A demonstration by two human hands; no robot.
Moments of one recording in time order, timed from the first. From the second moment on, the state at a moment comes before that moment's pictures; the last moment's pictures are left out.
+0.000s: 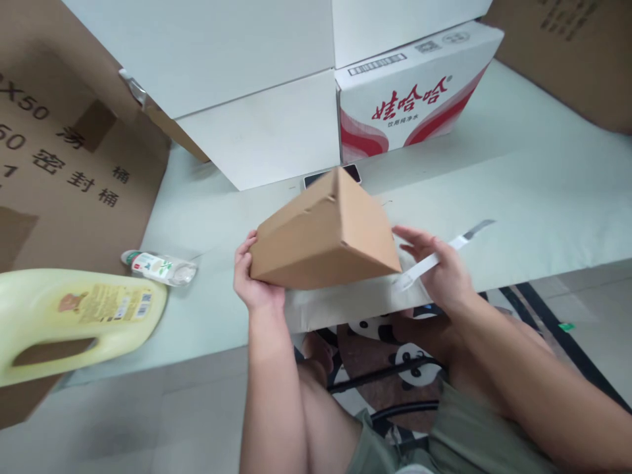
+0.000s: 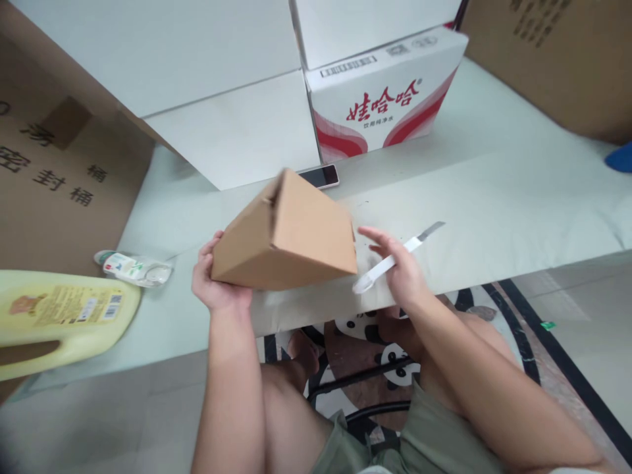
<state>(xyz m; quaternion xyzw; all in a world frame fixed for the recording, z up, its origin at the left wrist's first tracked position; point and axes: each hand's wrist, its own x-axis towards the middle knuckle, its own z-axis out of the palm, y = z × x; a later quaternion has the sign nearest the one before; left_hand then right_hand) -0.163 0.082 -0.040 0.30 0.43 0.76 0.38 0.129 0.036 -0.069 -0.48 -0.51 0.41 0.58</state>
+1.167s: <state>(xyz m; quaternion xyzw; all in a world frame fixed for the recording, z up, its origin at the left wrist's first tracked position) -0.123 0.058 -0.042 0.61 0.48 0.57 0.24 0.111 0.021 -0.033 -0.31 -0.61 0.50 0.53</state>
